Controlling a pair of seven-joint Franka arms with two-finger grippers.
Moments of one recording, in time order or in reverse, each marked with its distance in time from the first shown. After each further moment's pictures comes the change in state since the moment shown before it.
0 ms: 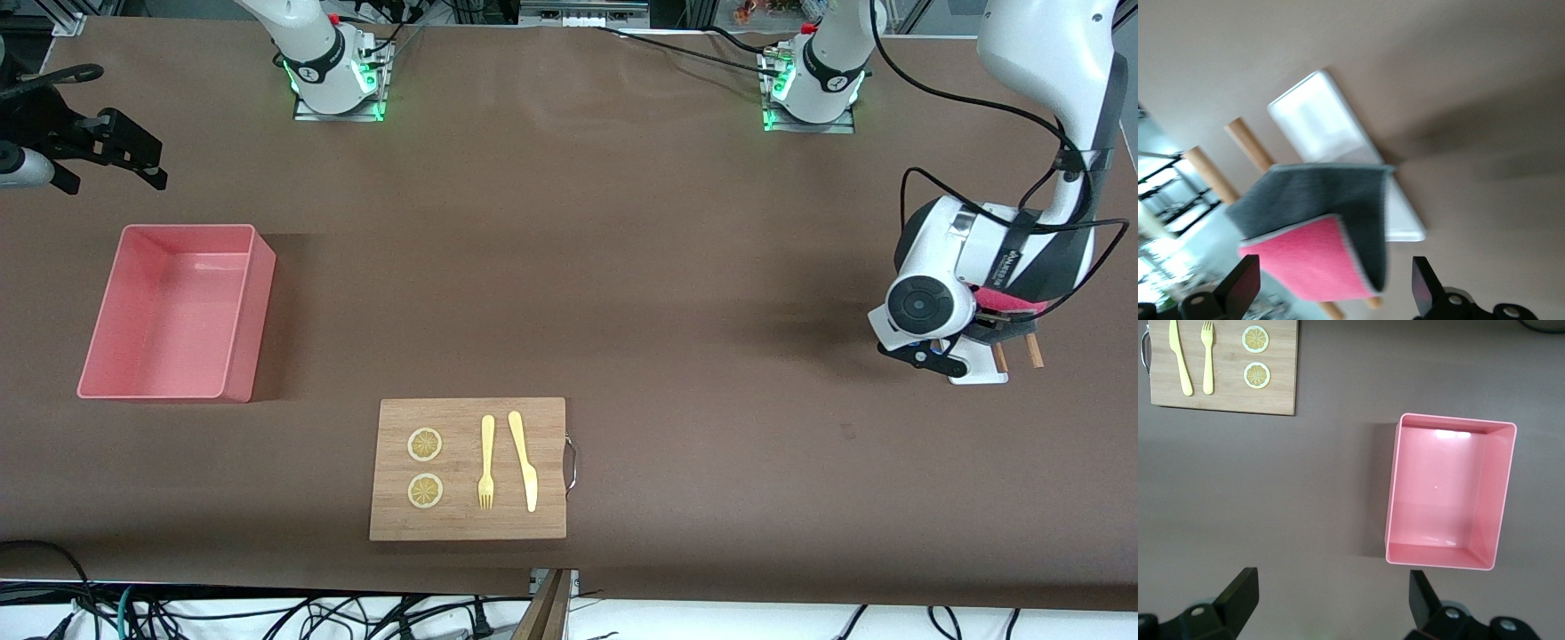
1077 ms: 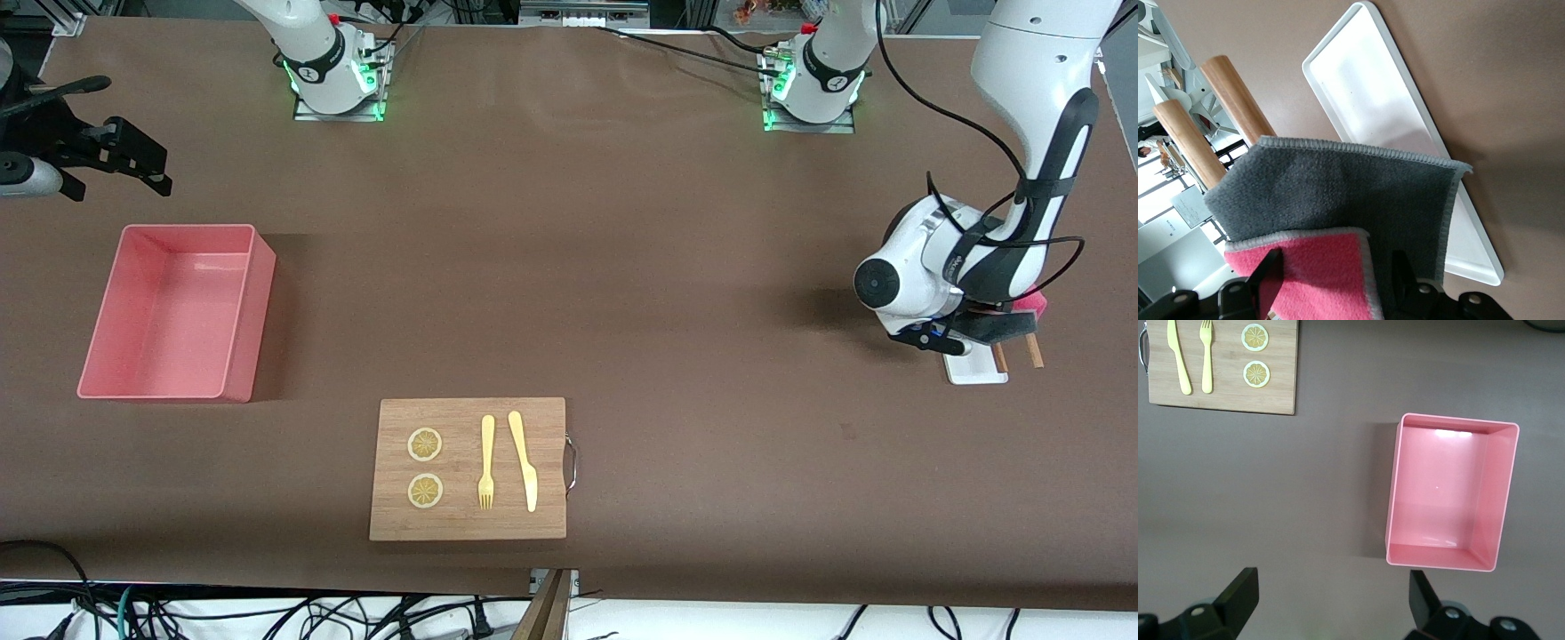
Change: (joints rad) left arm 0.062 0.026 0.005 -0.166 0.290 0.087 -0.302; right arm 0.001 0.009 0.001 0.002 0.000 0.002 -0.001
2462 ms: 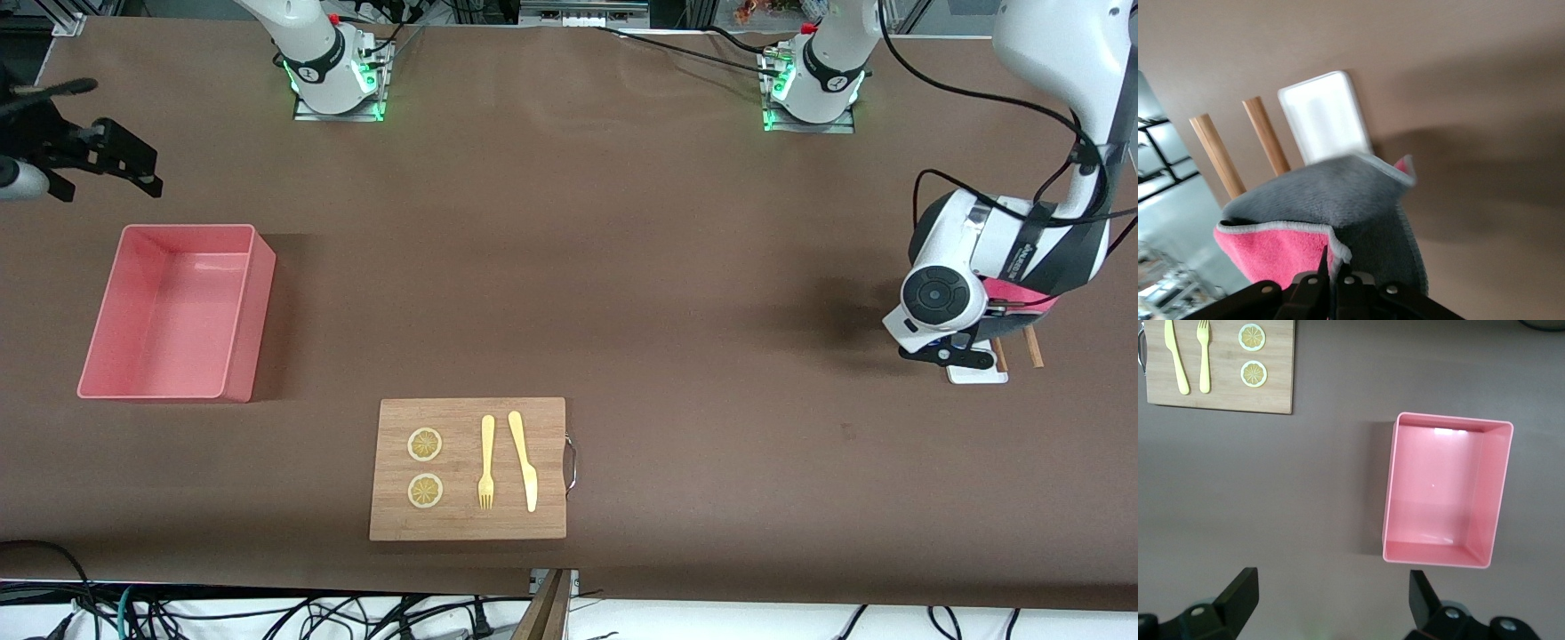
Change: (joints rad) left arm 0.017 -0.072 -0.119 0.229 -0.474 -0.135 0.137; right arm -0.003 0.018 -0.008 0.069 -0.001 -0.060 -0.007
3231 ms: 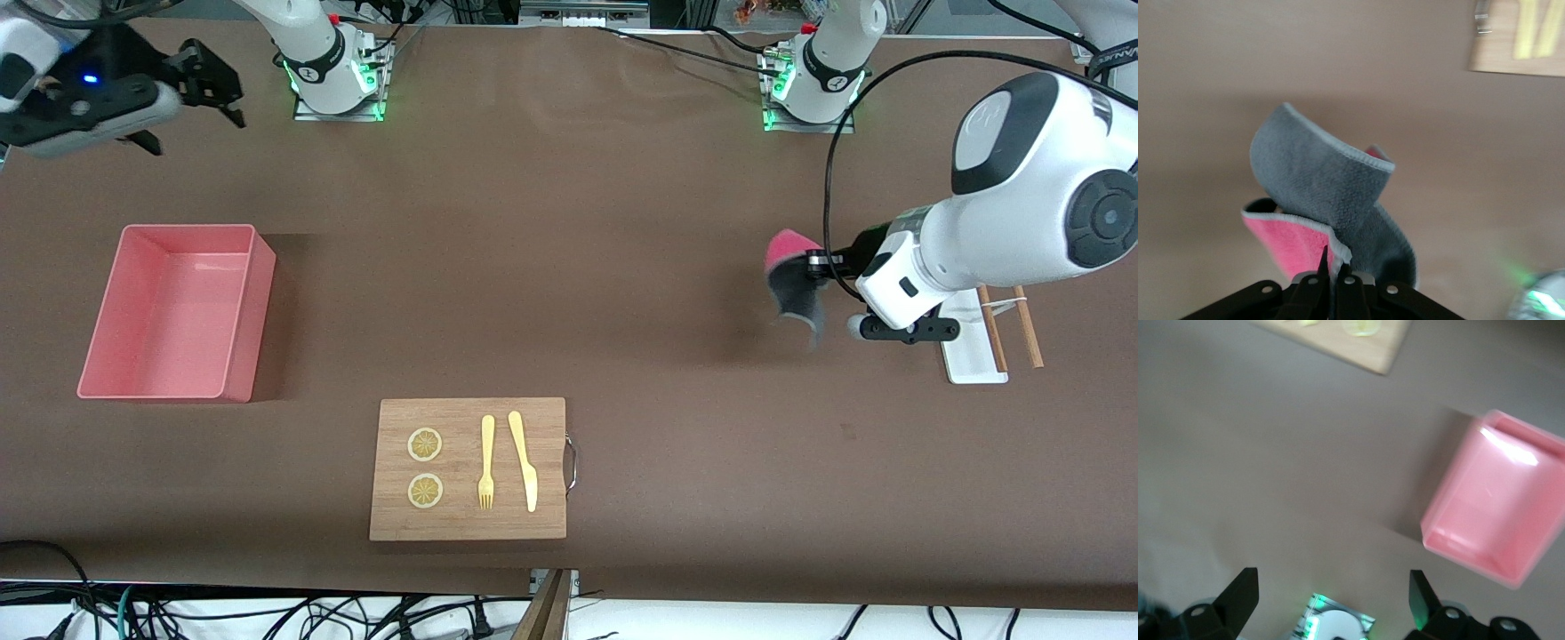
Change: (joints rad) left arm -0.065 -0.032 -0.107 0.456 -0.931 -0.213 -0.114; right arm 0.043 0.000 0.124 0.005 0.108 -0.119 -0.289
